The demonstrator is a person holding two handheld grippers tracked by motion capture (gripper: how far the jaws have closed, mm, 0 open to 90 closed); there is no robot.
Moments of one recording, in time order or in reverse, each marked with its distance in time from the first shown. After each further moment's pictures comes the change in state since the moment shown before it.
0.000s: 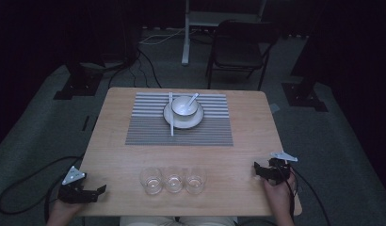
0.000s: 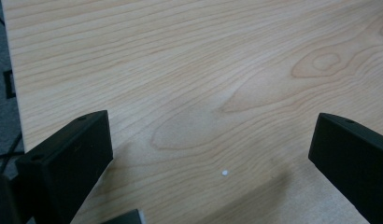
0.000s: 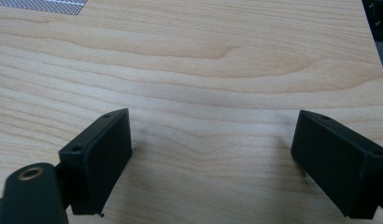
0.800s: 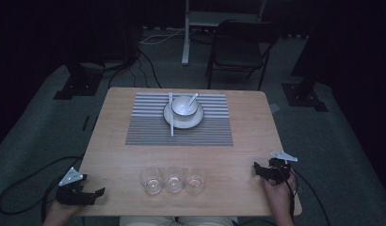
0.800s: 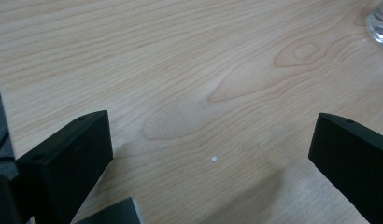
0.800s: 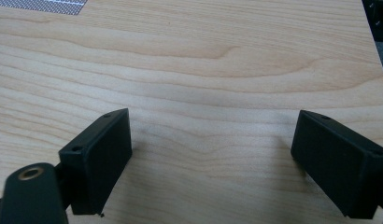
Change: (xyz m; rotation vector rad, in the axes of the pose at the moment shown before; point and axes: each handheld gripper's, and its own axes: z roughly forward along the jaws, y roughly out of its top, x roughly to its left) left arm 0.002 -0.001 -0.005 0.019 -0.094 0.034; right arm 0.000 0.000 0.000 0.000 0.000 0.000
